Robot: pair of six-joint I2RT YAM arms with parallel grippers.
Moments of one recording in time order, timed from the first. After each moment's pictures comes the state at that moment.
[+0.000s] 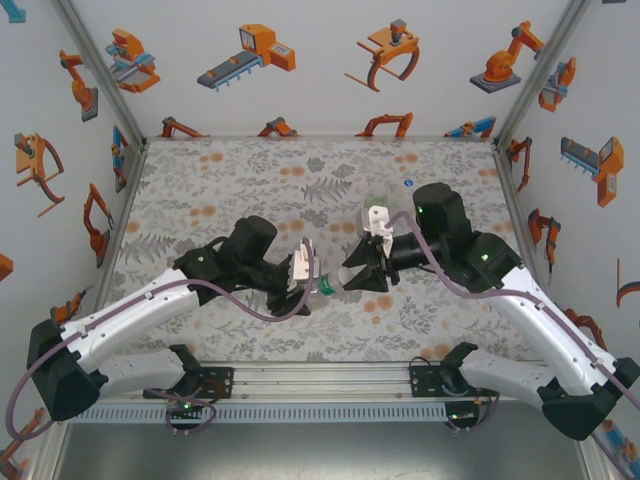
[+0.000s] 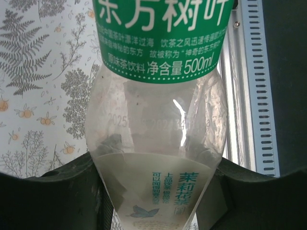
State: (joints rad) left arm -0.91 1.13 0.93 -0.55 0.60 0.49; right arm 0.69 1.02 1.17 -0.67 -0.88 -0.38
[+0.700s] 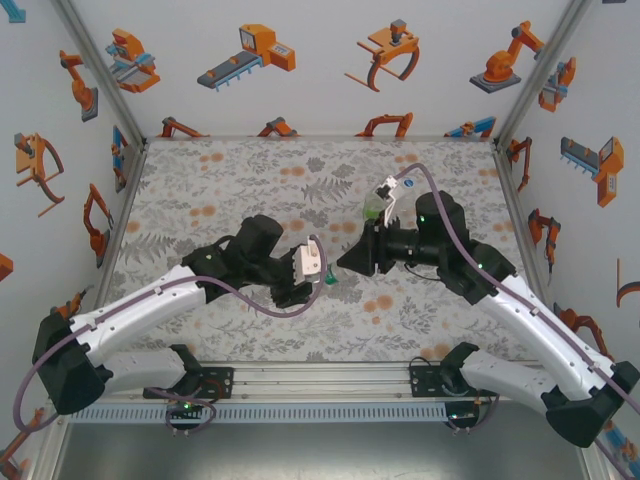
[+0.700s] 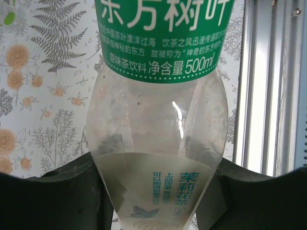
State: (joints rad) left arm -0.91 1.17 0.93 -0.49 0.43 0.49; right arm 0.69 0.98 1.05 -0.49 -0.47 0.46
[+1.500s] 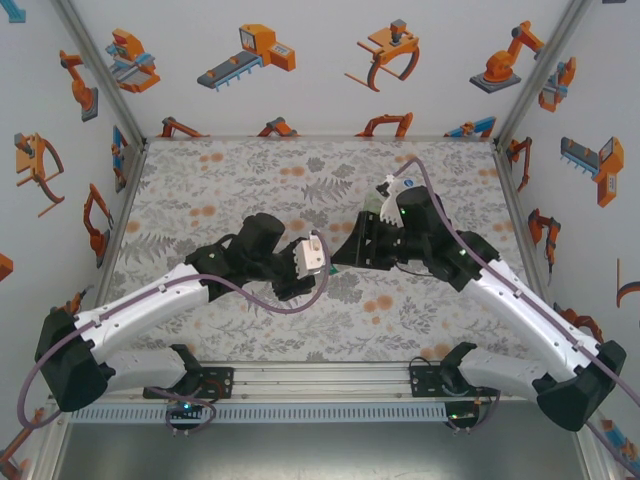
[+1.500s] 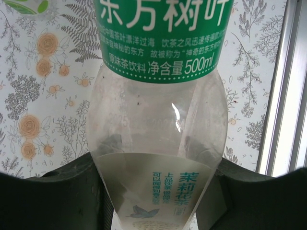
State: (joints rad) left arm -0.91 1.19 0.93 -0.44 0.32 0.48; right arm 0.69 1.09 1.09 -0.61 -0.40 0.77
